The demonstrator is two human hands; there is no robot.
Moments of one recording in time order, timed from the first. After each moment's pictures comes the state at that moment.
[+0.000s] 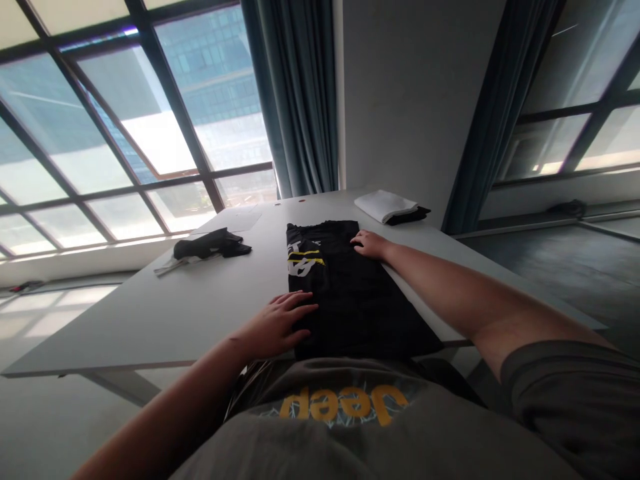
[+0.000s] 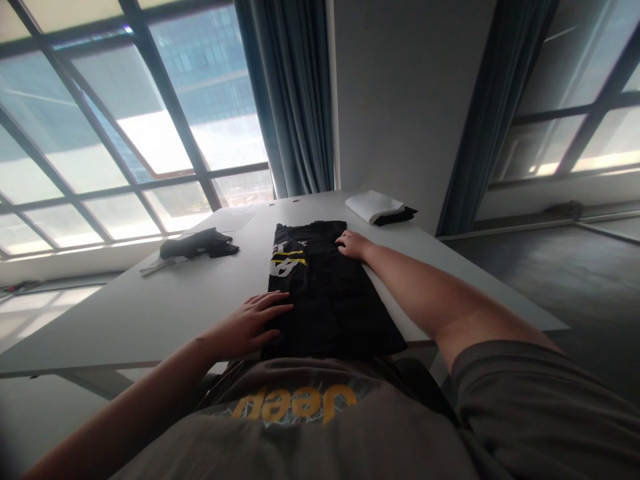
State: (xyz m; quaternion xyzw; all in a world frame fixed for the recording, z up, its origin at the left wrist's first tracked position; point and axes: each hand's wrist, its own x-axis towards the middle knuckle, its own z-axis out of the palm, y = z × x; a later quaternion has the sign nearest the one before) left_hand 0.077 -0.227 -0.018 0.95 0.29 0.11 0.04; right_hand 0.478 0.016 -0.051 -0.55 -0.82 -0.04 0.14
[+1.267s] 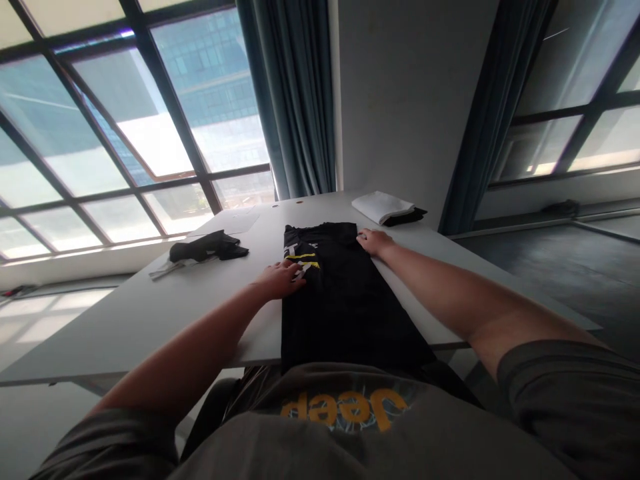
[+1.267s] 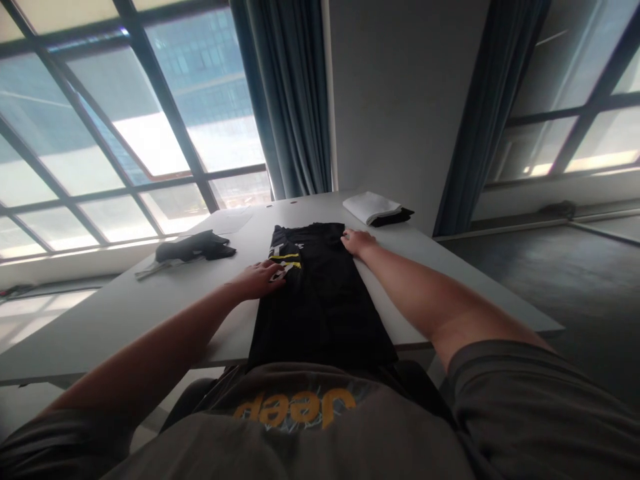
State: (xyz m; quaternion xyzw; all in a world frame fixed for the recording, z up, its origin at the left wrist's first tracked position) left_hand 0.106 -0.119 0.007 0.88 0.47 0.04 0.08; right_hand 0.487 0.016 -0.051 -0.67 -0.72 -0.02 0.20
